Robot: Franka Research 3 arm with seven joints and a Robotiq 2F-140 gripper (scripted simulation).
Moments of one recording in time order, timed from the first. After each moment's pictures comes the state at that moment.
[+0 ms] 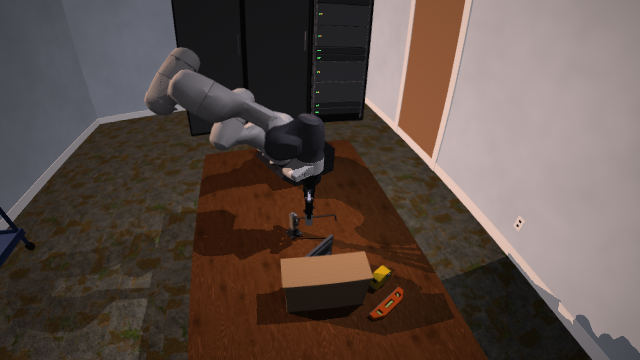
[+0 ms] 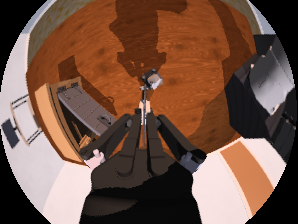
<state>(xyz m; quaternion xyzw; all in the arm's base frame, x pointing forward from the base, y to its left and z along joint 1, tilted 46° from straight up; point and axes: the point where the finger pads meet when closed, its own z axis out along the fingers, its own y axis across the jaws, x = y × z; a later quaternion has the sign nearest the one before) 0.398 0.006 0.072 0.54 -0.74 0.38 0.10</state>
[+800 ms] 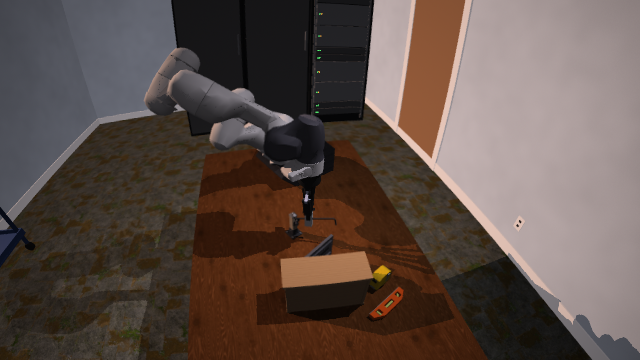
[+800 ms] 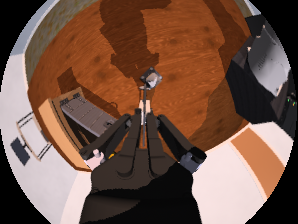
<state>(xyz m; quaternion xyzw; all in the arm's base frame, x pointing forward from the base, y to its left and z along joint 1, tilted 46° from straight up) 0.404 0.005 0.076 0.48 -0.78 0.39 0.07</state>
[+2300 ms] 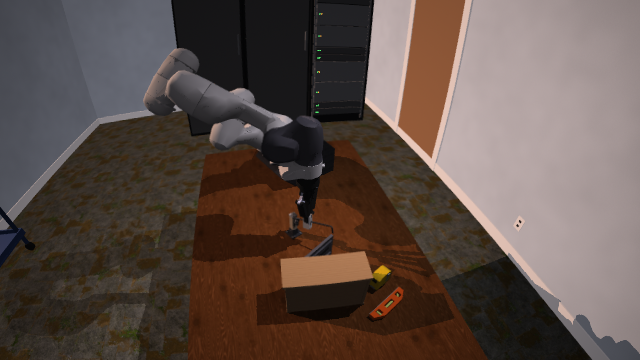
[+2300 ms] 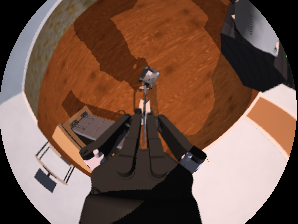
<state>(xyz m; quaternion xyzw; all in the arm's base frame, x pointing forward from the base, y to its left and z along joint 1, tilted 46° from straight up) 0.414 0.001 0.084 0.36 -0.85 0.39 0.01</state>
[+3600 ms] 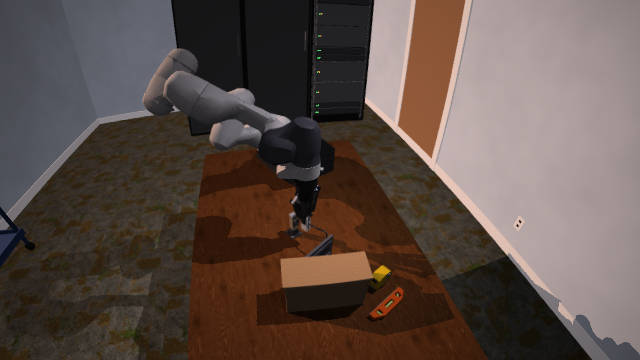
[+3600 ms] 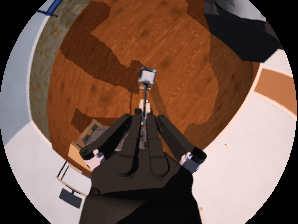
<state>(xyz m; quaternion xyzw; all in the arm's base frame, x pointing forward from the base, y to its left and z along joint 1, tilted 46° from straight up) 0.419 -0.004 0.092 0.25 -0.89 0.39 -0.04</state>
